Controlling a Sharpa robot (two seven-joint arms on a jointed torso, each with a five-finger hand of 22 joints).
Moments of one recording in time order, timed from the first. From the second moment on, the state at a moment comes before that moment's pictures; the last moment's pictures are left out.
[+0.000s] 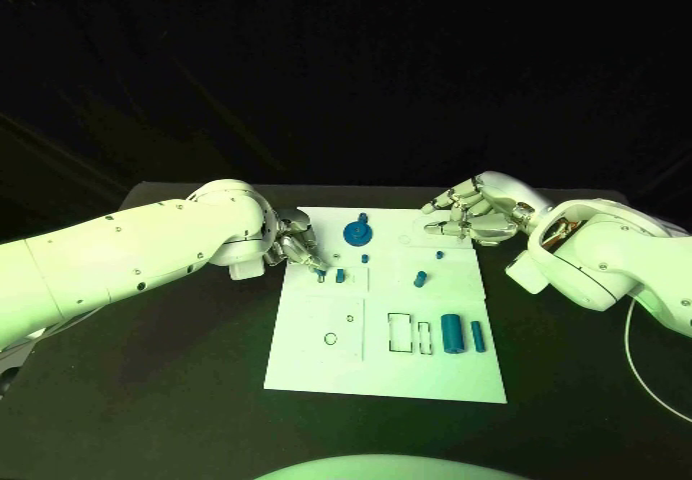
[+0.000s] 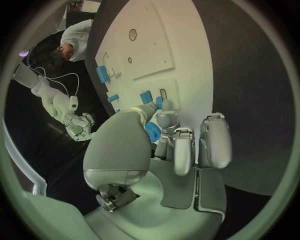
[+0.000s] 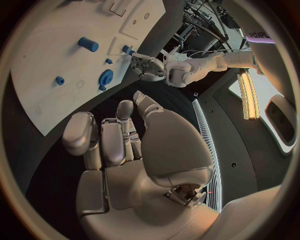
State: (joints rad) left arm 1.28 -0.73 -0.02 1.38 -1.07 0.24 -0.47; left_hand 1.28 -0.13 0.50 0.19 0.12 0.91 0.05 0.63 0.59 1.30 -0.03 1.07 0.88 1.47 -0.08 1.57 1.31 0.06 1.45 0.03 1.39 1.31; right arm 1.28 -0.94 -0.03 1.66 -0.93 -0.28 -0.01; right_hand 1.30 -0.05 0.18 0.04 0.21 0.94 0.15 0.10 0.09 1.18 0.06 0.83 0.90 1.46 -0.02 1.29 1.19 0.10 1.30 0.09 1.32 1.00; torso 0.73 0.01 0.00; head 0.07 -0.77
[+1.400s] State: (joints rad) left arm 1.28 -0.72 -0.02 1.39 -1.10 0.28 -0.53; left_hand 1.27 -0.13 0.52 0.18 0.12 0.92 0.05 0.62 0.59 1.30 -0.03 1.07 0.89 1.47 -0.08 1.57 1.31 0.06 1.45 0.03 1.39 1.31; right arm 1.28 -0.94 -0.03 1.66 -0.93 -0.28 -0.01; right_hand 1.30 -0.05 0.18 0.04 0.21 0.94 0.15 0.10 0.09 1.18 0.06 0.83 0.90 1.46 -0.02 1.29 1.19 0.10 1.30 0.09 1.32 1.00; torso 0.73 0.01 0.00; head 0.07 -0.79
